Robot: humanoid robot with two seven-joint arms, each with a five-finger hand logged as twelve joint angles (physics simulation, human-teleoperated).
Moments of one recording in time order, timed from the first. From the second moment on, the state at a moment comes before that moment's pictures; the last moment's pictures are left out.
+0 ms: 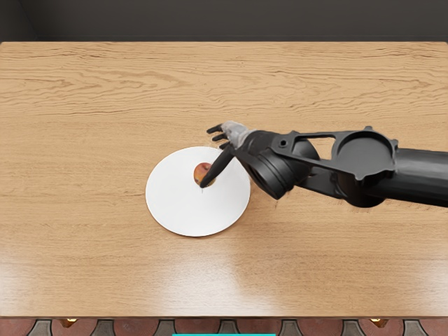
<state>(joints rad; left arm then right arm) -0.05 0.00 0.00 -0.14 0.03 -0.07 0.09 1.32 -0.16 0.04 1.35 -0.32 -0.61 -0.61</state>
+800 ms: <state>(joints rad) -0.05 0.00 0.00 -0.14 0.03 -0.07 0.09 0.80 -0.78 0.73 1.50 0.01 0.10 -0.61</state>
